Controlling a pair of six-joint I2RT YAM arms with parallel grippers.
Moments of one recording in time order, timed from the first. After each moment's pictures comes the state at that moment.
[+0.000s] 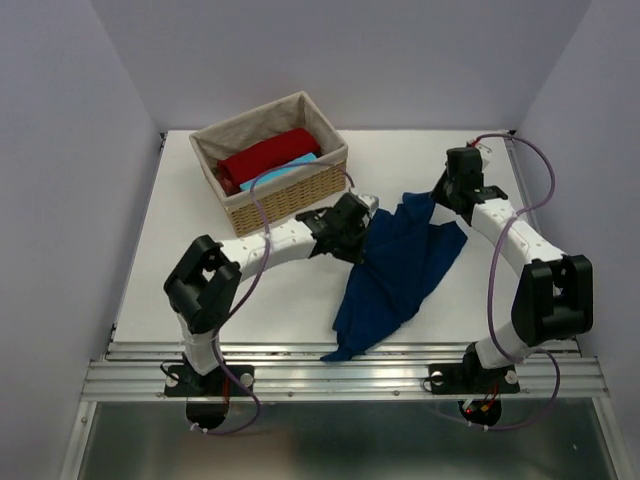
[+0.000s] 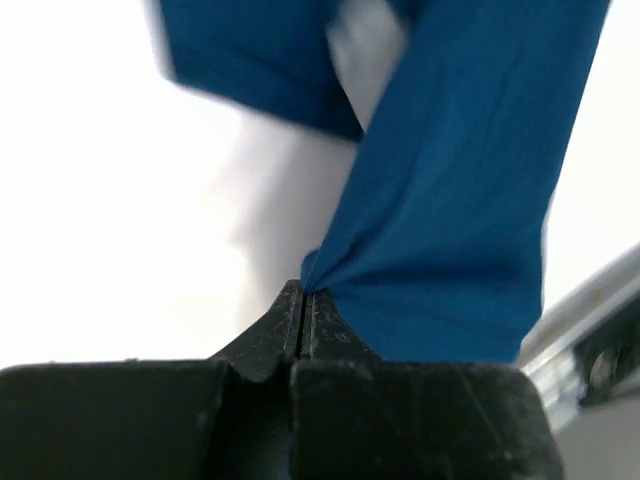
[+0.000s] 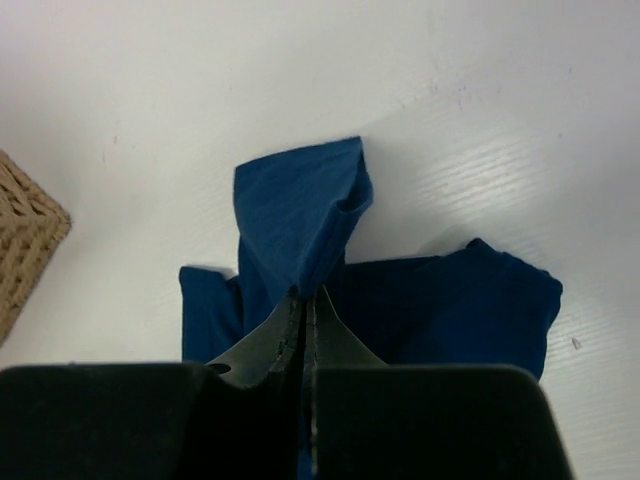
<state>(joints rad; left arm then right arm) -0.93 1.80 1.26 -0.37 0.08 -0.49 0.17 1.53 1.13 -0.29 0.28 0.57</state>
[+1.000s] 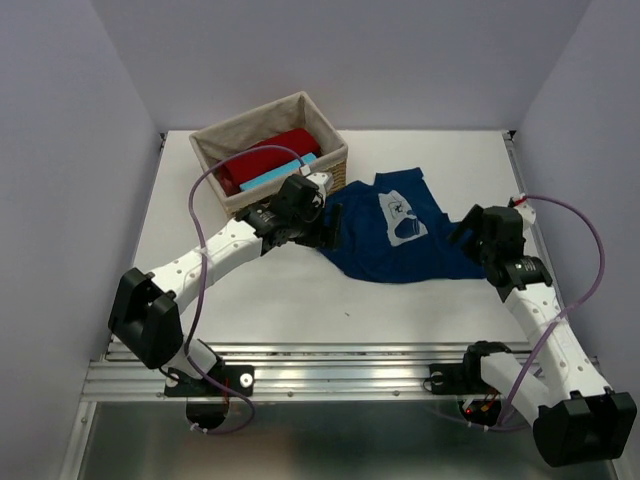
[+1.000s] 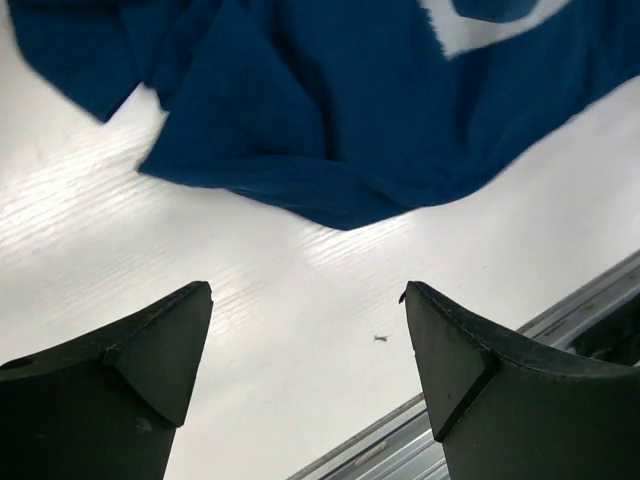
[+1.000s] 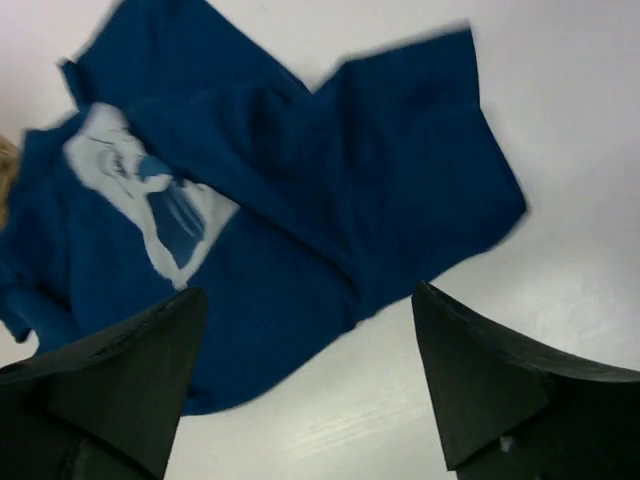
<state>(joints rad) -0.70 1.47 1.21 -0.49 0.08 -0.39 0.10 0.89 0.80 -0.49 0.29 0.65</state>
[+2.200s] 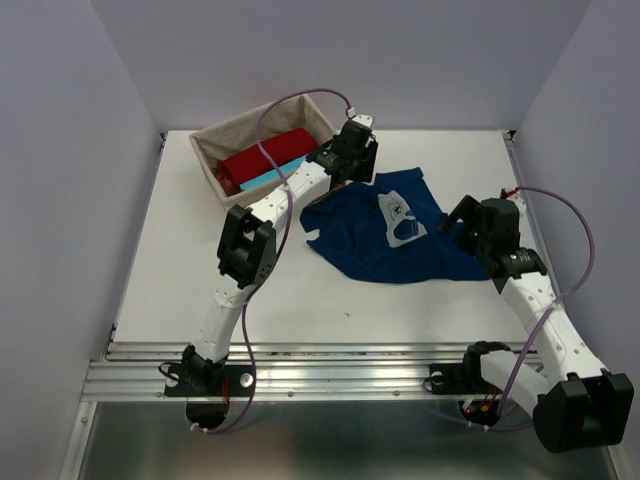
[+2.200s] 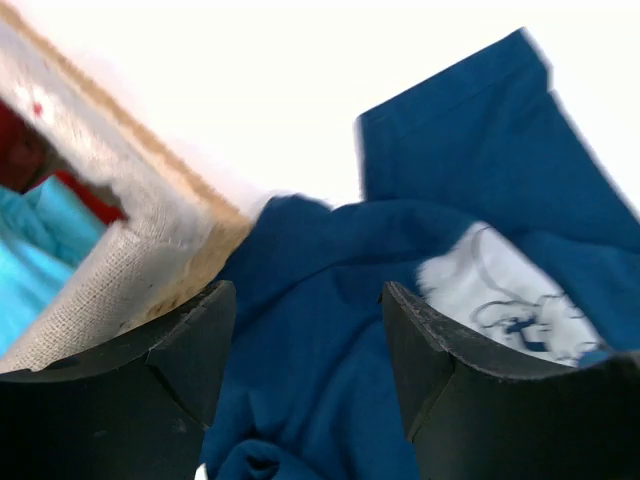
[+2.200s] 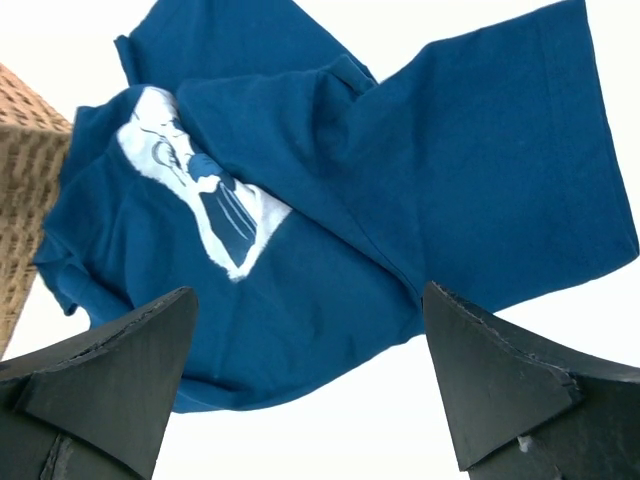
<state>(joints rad) -0.66 2.30 2.18 -0.52 -0.18 -0.29 0.10 0.98 0.77 -0.44 0.18 0.67</state>
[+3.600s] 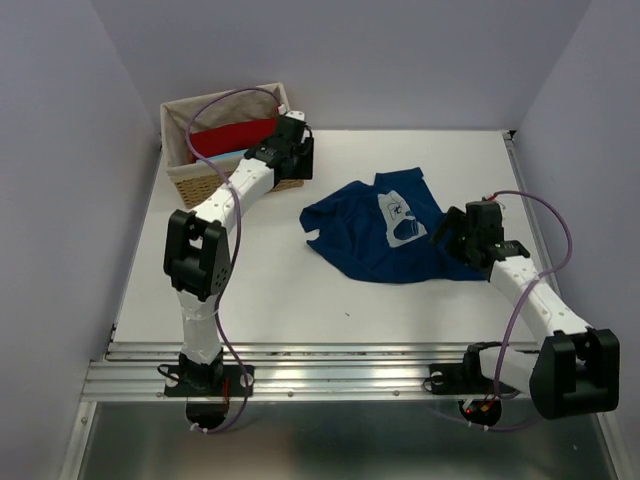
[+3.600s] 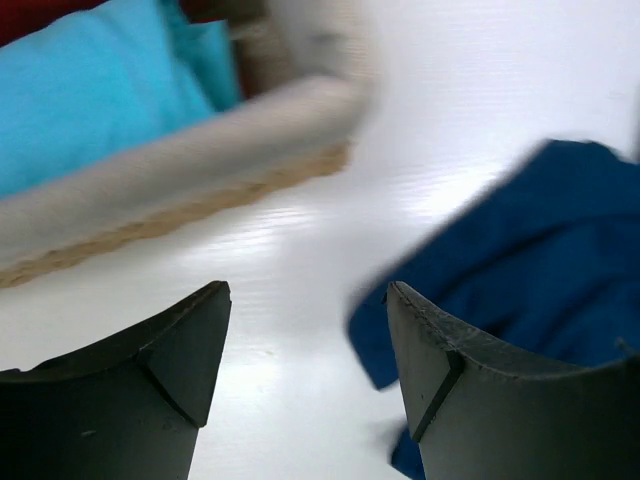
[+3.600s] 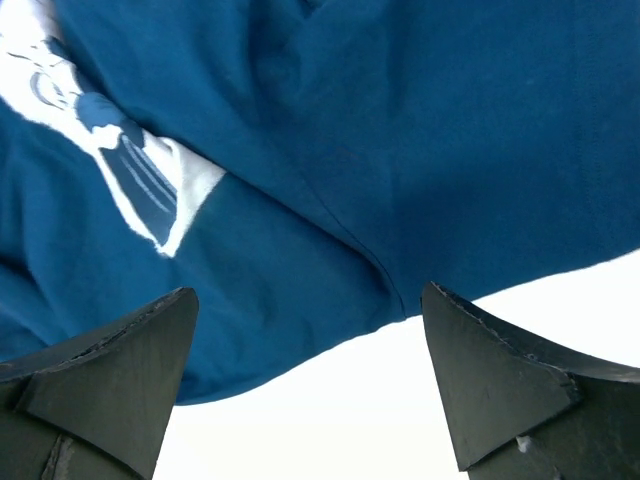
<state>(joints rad) -0.40 2.02 1.76 -0.53 -0.25 -0.24 0.10 1.11 0.72 -0.42 0.14 0.64</state>
